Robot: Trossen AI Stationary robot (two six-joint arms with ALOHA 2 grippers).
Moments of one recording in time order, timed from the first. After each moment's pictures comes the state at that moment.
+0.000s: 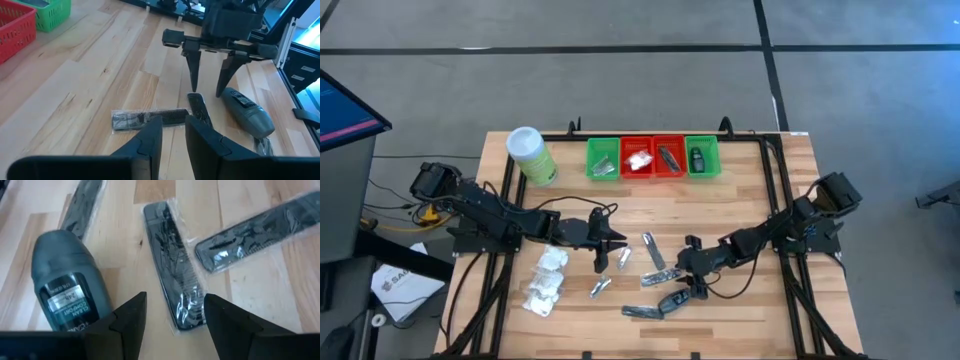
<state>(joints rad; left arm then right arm) -0.26 1.39 0.59 0.33 -0.31 -0.40 0.42 1.66 0.66 0.17 0.13 0.38</state>
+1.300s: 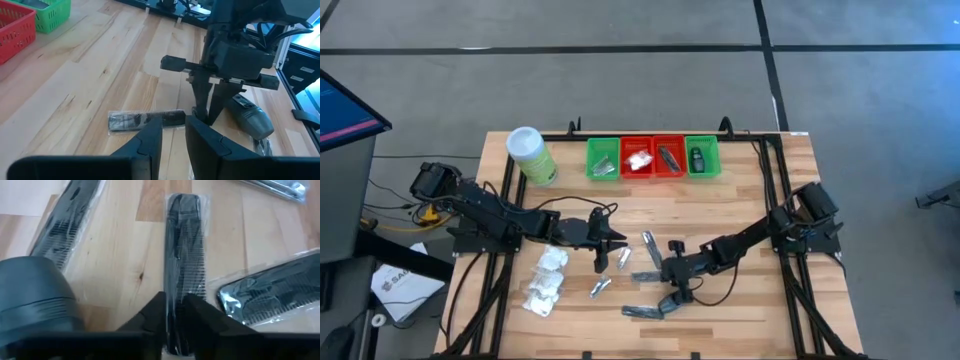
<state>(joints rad) -0.26 1.39 0.59 0.34 -0.31 -0.40 0.40 1.90 0.82 0.16 0.12 0.26</state>
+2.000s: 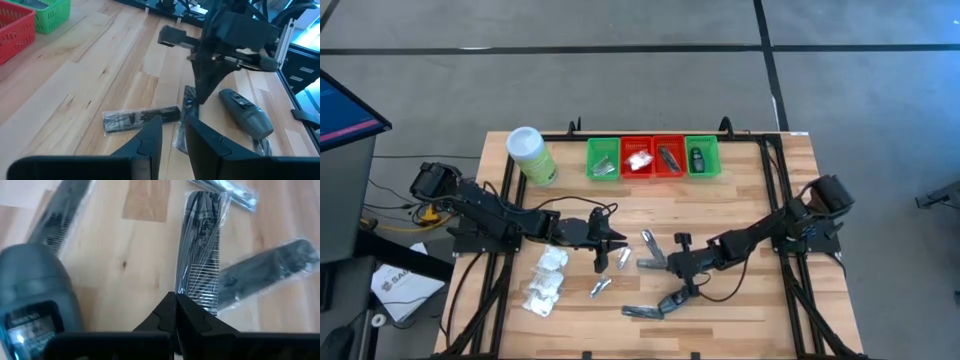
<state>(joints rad) -0.26 1.39 0.59 0.34 -0.31 -0.40 0.40 1.72 0.82 0.02 0.20 0.20</state>
